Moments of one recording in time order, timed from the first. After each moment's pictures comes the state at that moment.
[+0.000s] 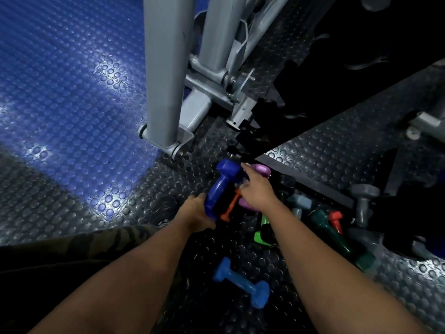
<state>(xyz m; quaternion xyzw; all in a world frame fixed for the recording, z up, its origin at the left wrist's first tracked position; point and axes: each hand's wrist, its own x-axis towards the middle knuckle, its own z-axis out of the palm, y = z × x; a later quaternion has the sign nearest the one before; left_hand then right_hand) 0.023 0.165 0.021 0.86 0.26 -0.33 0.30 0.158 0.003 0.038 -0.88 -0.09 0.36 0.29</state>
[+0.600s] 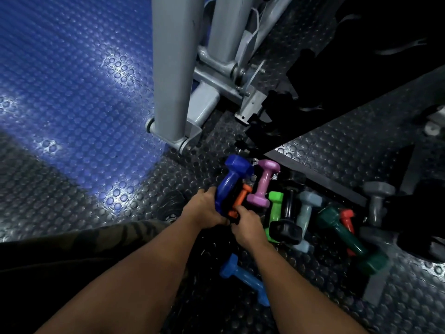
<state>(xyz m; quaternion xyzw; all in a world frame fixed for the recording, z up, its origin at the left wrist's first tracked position) 0.022 0.169 0.008 0.86 0.23 -0.31 0.32 0.047 -0.003 -0.014 -0.88 -0.07 0.41 0.23</state>
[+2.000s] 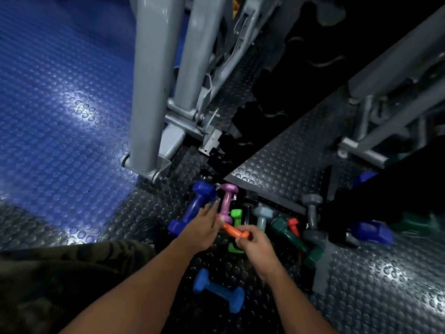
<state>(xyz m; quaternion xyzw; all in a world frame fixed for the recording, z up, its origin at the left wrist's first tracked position) 0.027 0.099 0.083 0.87 0.11 -0.24 0.42 0.045 -0.103 0.107 -0.79 0.13 0.35 0.48</state>
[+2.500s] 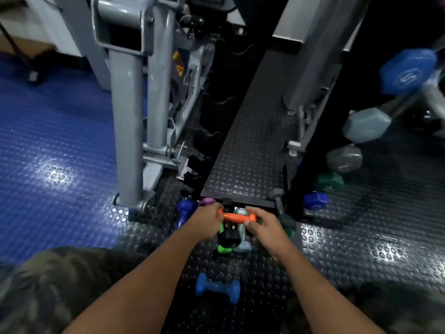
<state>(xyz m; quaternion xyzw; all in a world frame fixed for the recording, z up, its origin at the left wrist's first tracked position) 0.027 0.053 0.246 0.90 0.02 -0.23 0.36 0.010 -0.163 0.253 -0.82 0.08 0.20 0.53</state>
